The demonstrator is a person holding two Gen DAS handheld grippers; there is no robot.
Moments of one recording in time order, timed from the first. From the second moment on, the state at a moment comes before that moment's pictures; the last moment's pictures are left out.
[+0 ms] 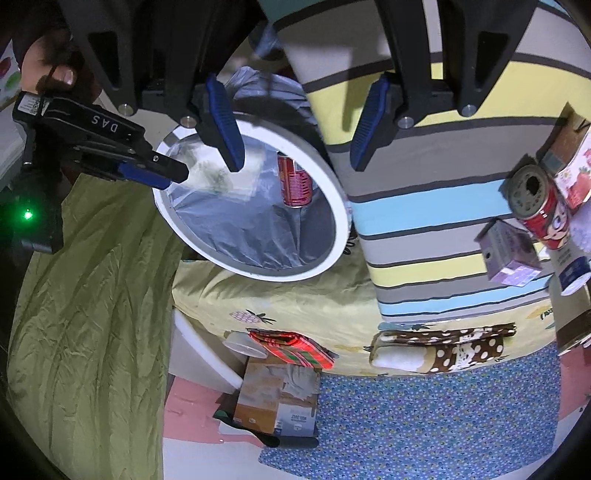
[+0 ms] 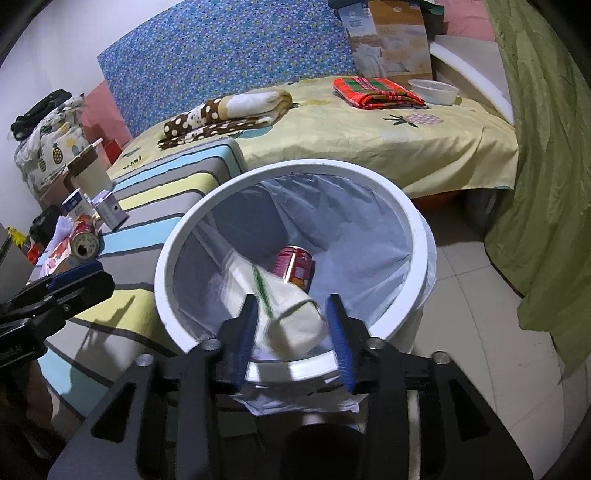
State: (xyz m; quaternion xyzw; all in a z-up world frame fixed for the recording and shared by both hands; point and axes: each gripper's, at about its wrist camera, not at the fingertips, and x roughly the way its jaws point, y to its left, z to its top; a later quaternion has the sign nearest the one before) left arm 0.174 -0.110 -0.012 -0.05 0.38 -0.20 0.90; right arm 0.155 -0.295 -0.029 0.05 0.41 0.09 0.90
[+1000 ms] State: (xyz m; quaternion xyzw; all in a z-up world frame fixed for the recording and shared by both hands) left arm 0.101 -0.014 -0.009 -0.09 0.35 -0.09 0.93; right arm 0.115 -0.209 -0.004 0.05 0.38 0.22 0.90
